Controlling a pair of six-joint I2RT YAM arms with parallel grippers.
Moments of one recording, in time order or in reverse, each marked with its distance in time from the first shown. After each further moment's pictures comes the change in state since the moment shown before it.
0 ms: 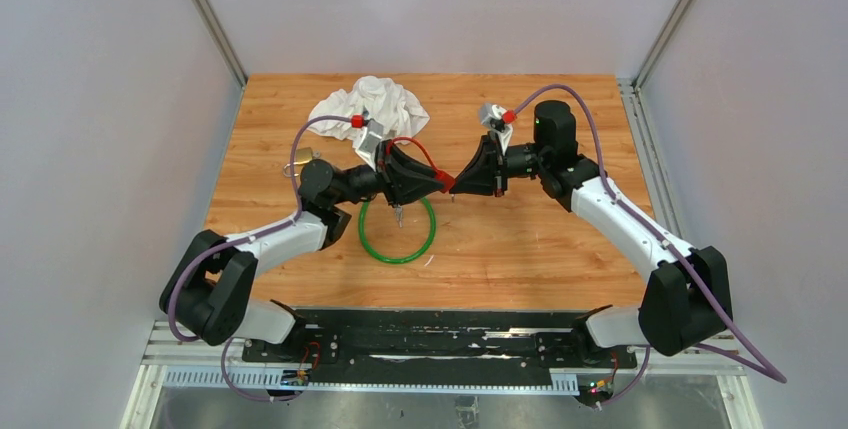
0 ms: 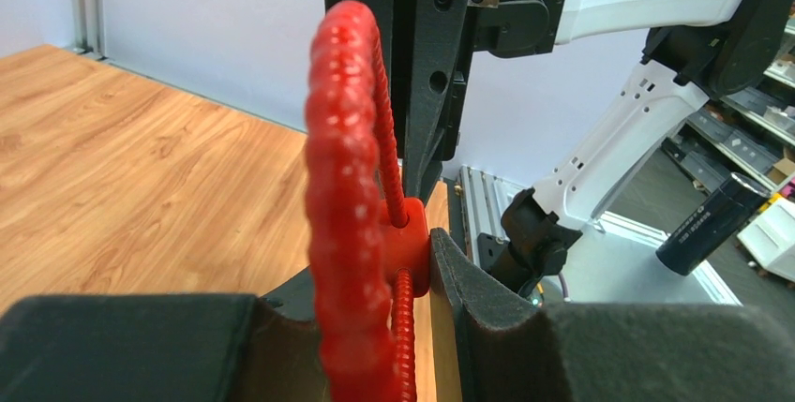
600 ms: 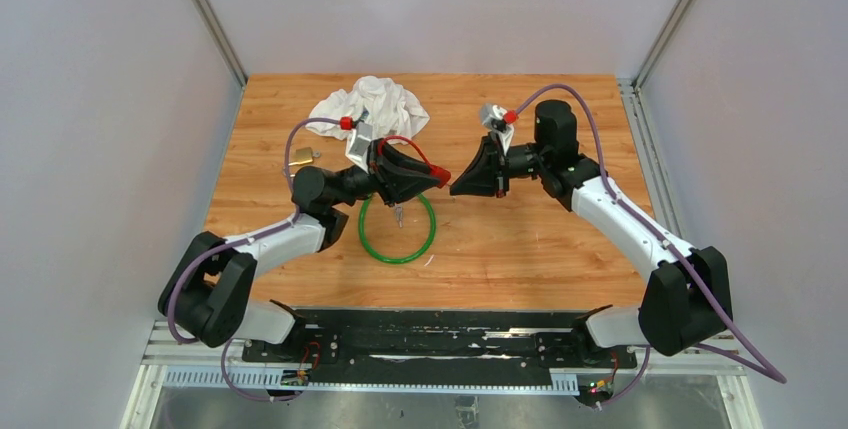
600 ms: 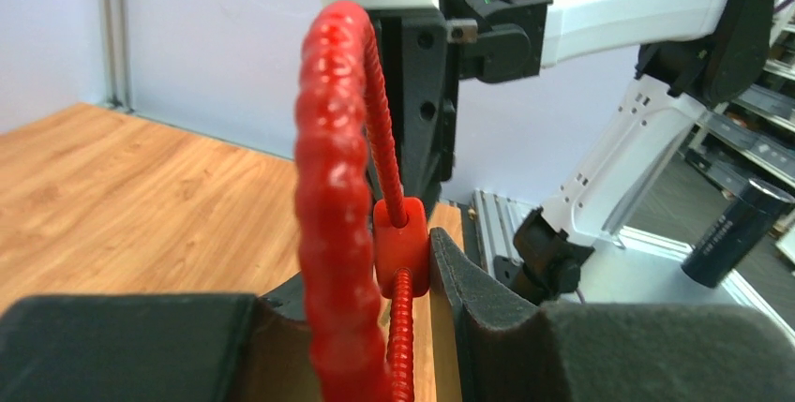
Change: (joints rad) left arm 0.009 -0.006 -0.024 0.112 -0.008 -0.006; right arm 0.001 0.000 0.003 0.003 -0.032 0.000
